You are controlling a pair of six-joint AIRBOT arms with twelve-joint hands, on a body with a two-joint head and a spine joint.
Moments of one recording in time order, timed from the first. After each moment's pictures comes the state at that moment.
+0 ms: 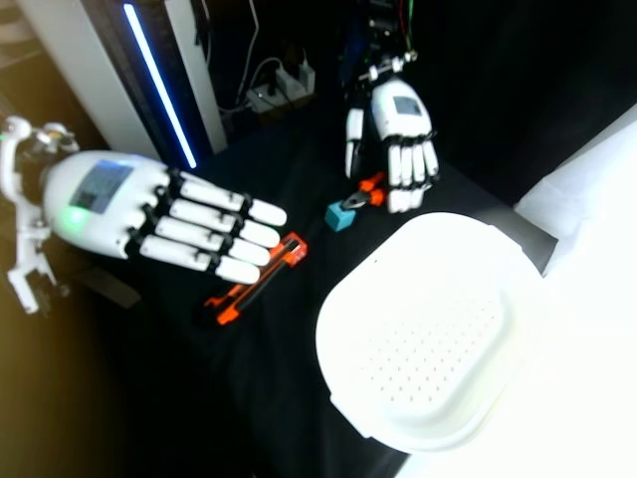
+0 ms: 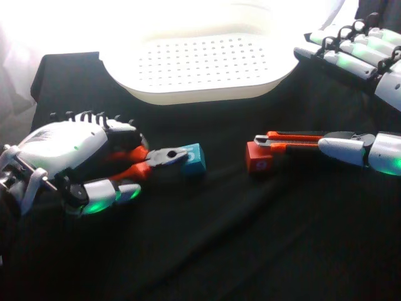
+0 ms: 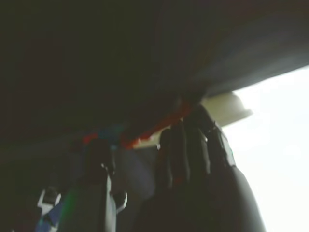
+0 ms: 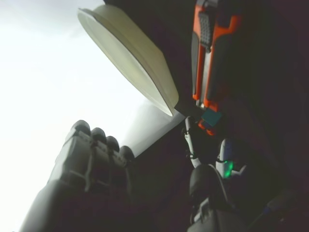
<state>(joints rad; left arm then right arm) 0.97 -1.04 1.02 -0.48 -0.83 1.36 -0.87 -0.82 0.88 0.15 0.84 -1.08</state>
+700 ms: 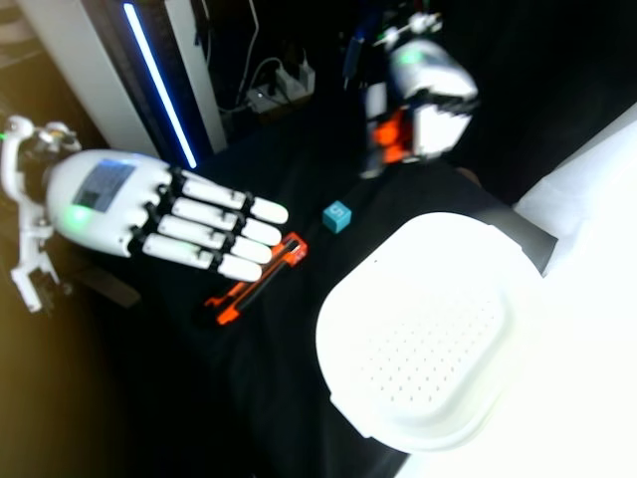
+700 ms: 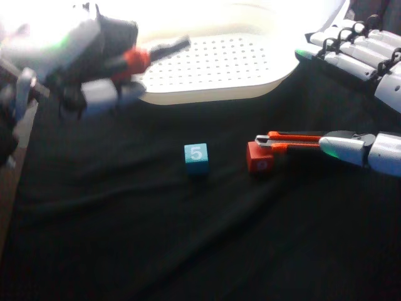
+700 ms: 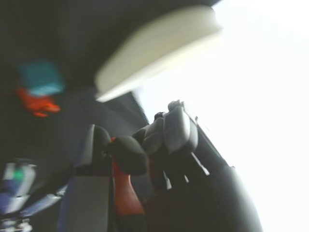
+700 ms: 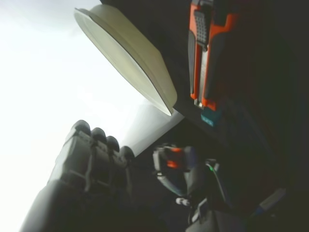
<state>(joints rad) 0.64 -1.03 1.13 -0.39 -0.82 1.39 -0.88 -0.82 0.89 0.14 0.84 -1.08</state>
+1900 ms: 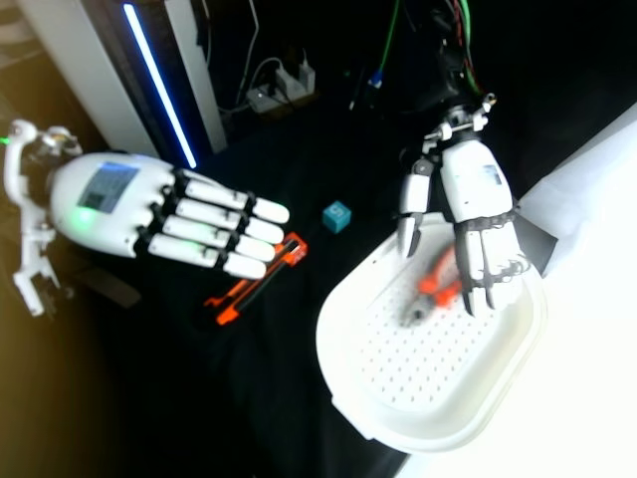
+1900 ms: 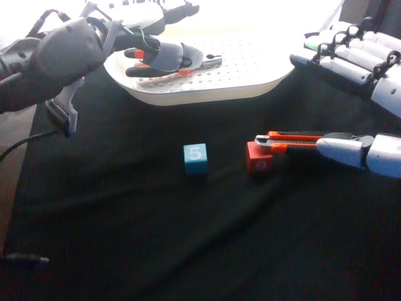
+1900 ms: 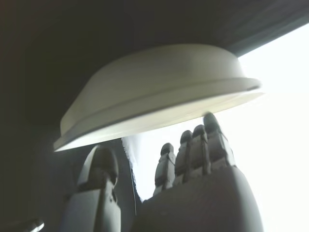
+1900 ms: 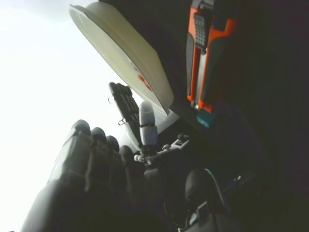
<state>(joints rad) 0.45 -1.34 1.52 -0.68 -0.27 1.58 -0.88 -0.83 0.91 0.10 0.83 -1.05</state>
